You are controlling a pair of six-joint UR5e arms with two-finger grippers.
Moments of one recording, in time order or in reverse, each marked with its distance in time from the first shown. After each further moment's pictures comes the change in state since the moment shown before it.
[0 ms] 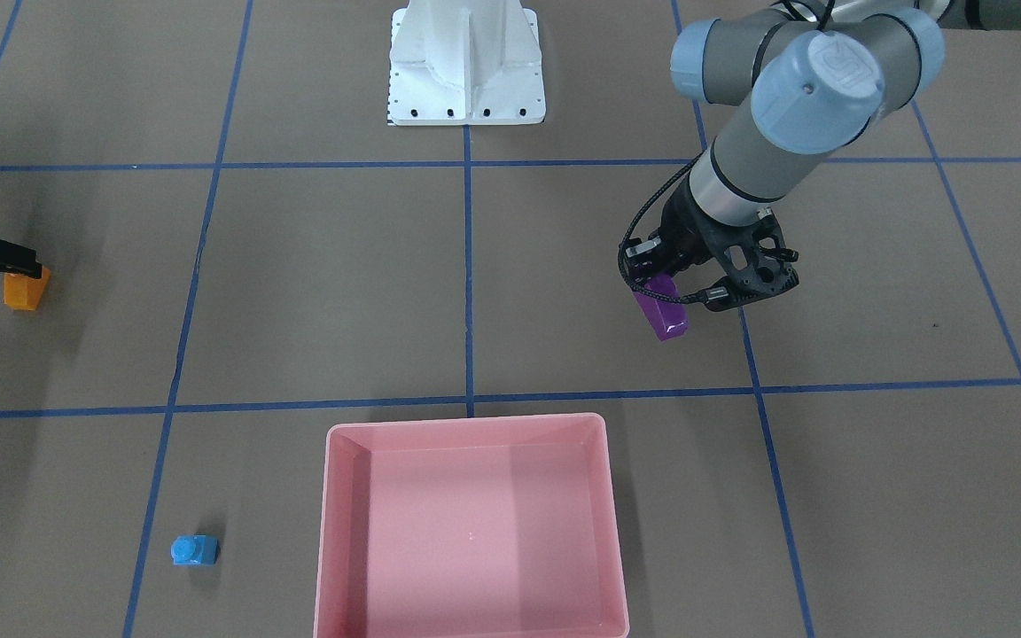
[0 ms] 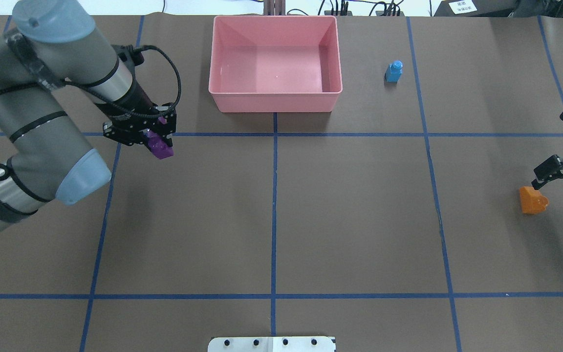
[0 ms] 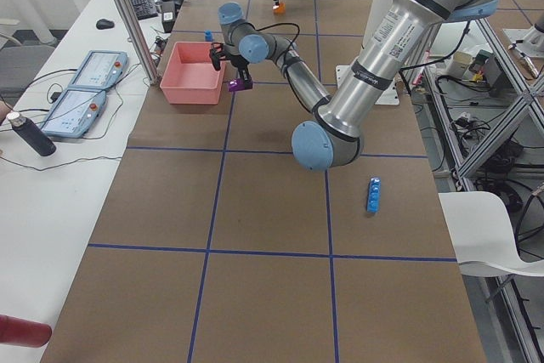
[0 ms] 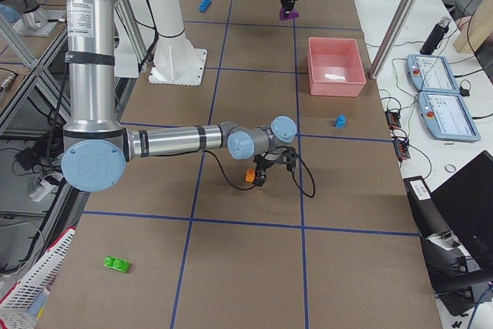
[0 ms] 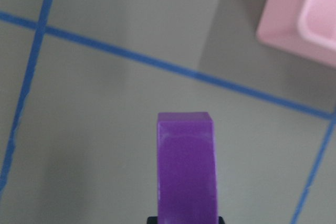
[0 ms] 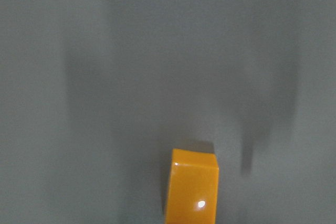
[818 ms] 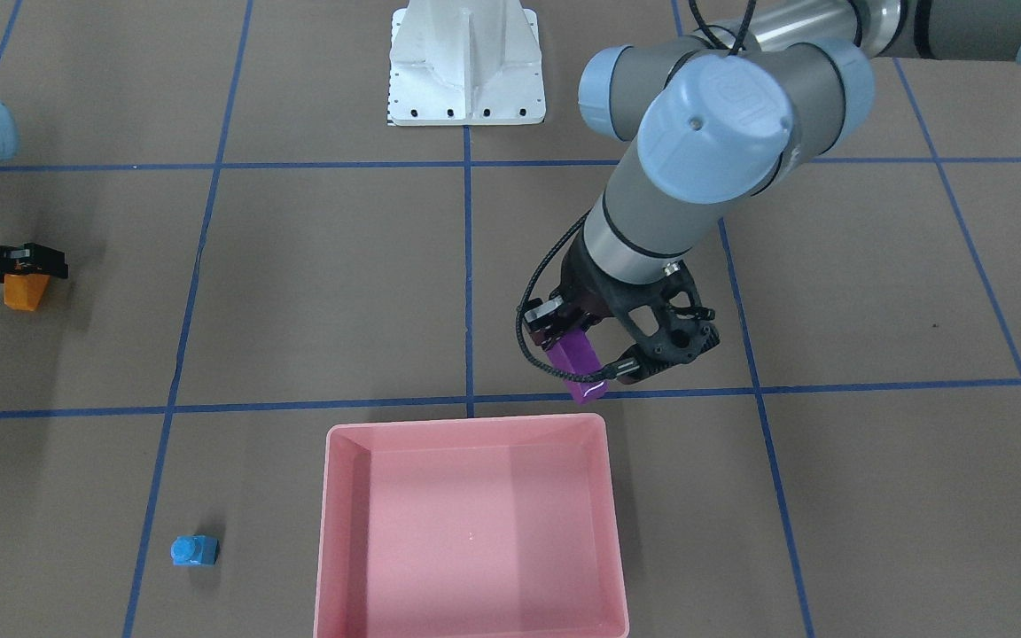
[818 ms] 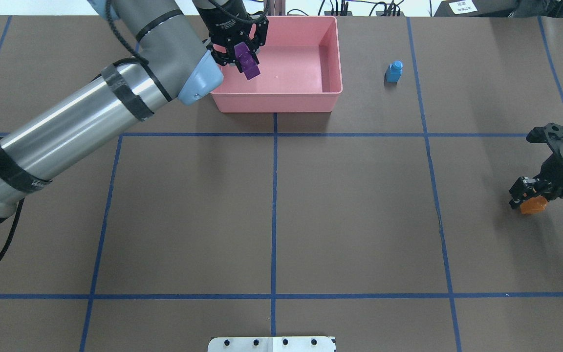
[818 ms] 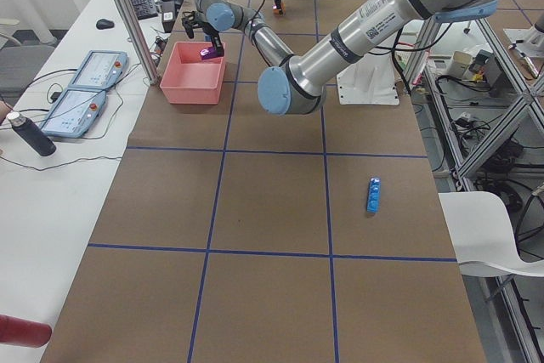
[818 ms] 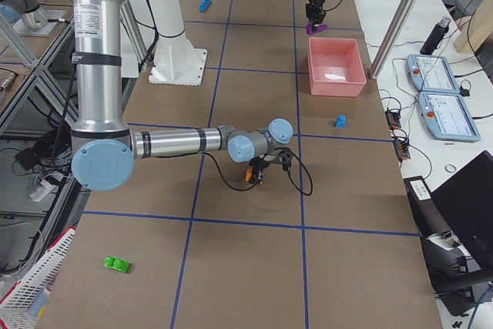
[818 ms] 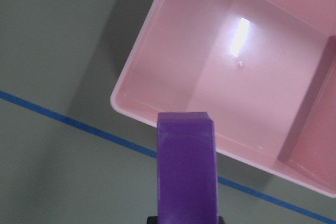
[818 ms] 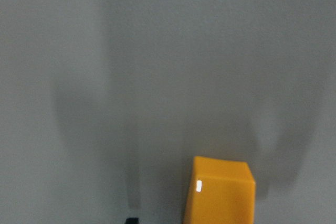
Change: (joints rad) left arm -0.005 -0.424 0.565 -0.252 0.028 -0.176; right arm -0.052 0.013 -0.032 0.062 -0.006 0.023
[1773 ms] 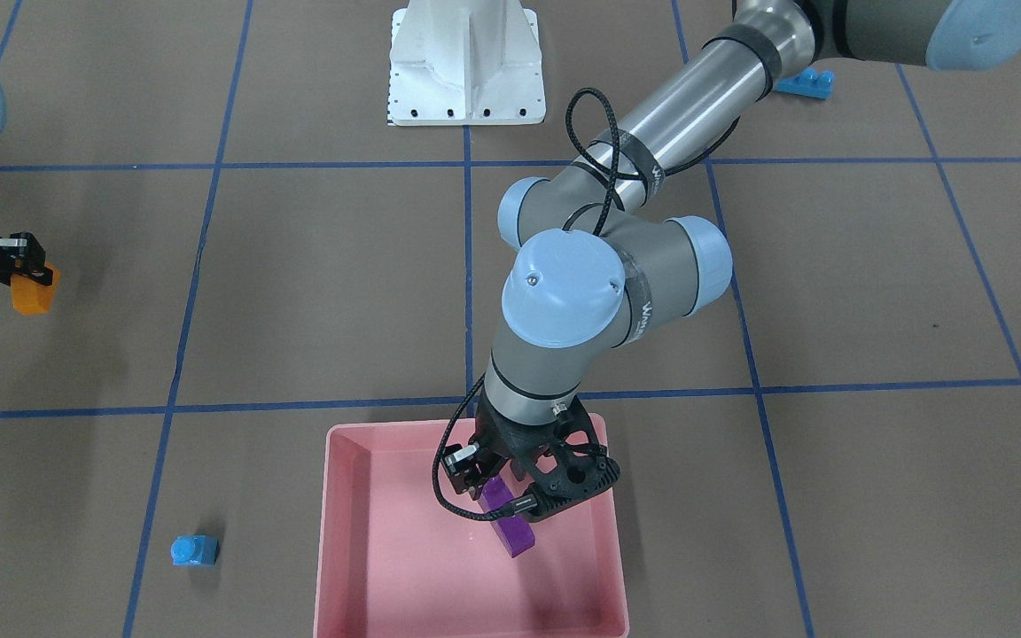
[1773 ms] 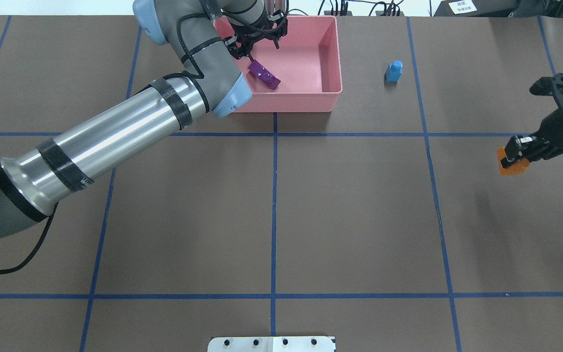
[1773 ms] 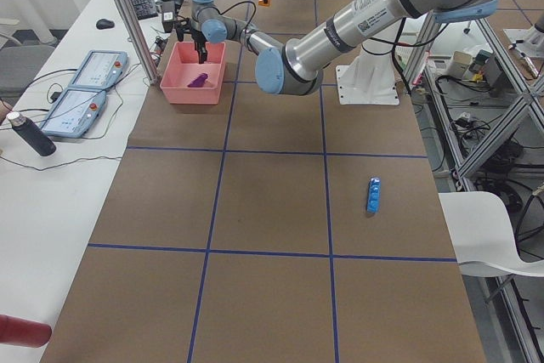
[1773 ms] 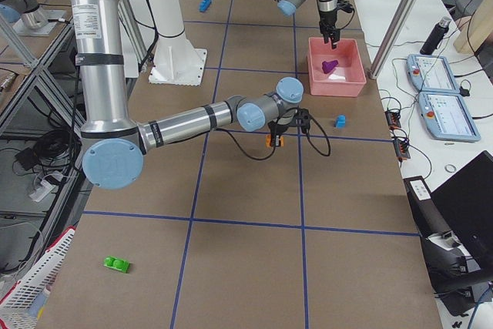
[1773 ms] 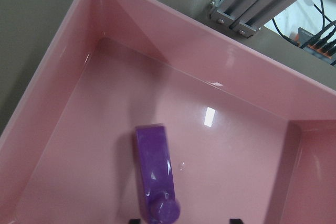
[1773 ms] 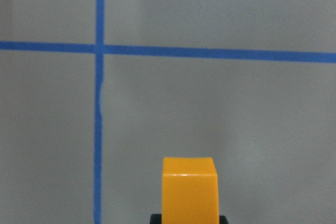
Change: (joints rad) left arm 0.043 -0.080 0.223 -0.260 0.242 -0.032; right arm 0.082 0.164 0.168 -0.038 -0.008 0.196
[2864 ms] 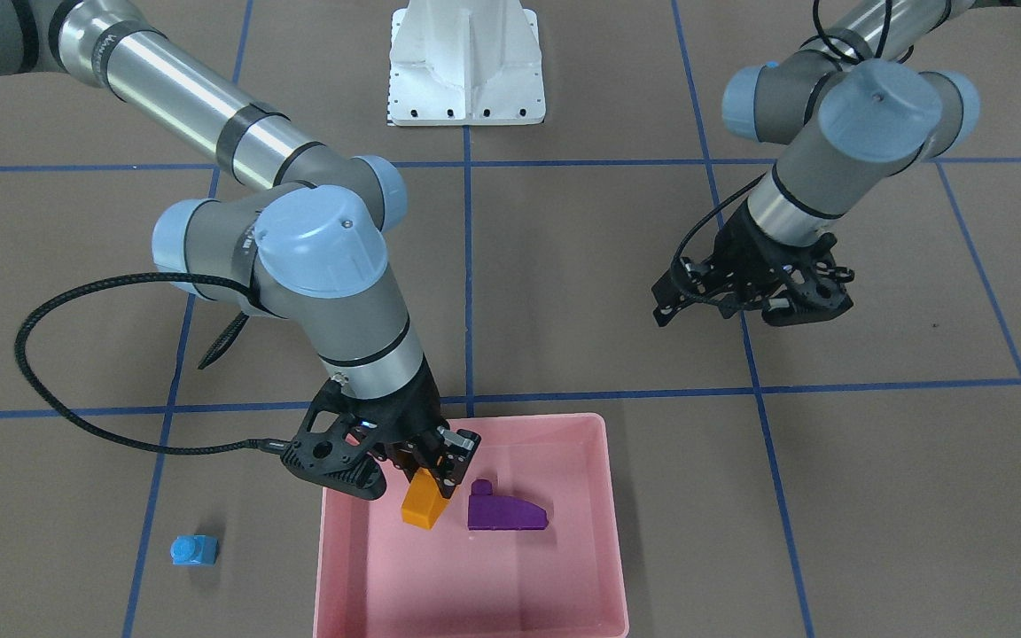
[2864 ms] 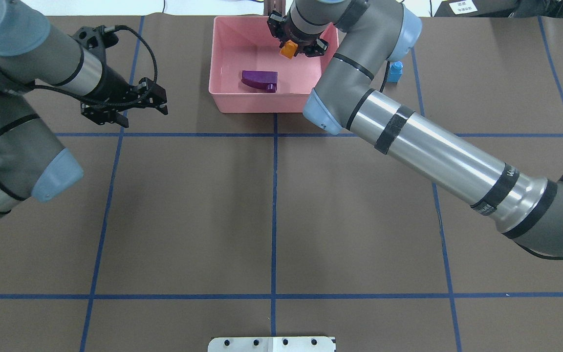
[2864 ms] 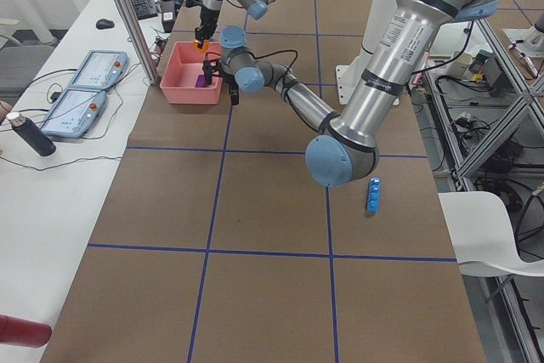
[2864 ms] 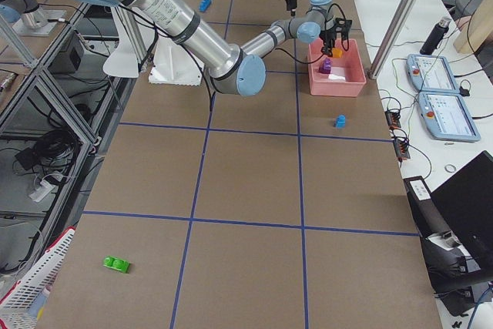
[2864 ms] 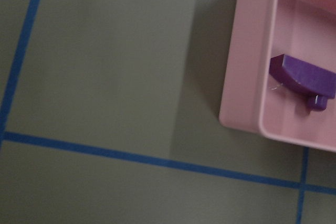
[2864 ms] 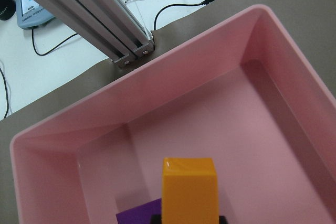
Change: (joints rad) left arm -0.046 0.786 -0.872 0.131 -0.166 0.219; right arm -0.289 0.896 -0.741 0.321 -0.551 0.849
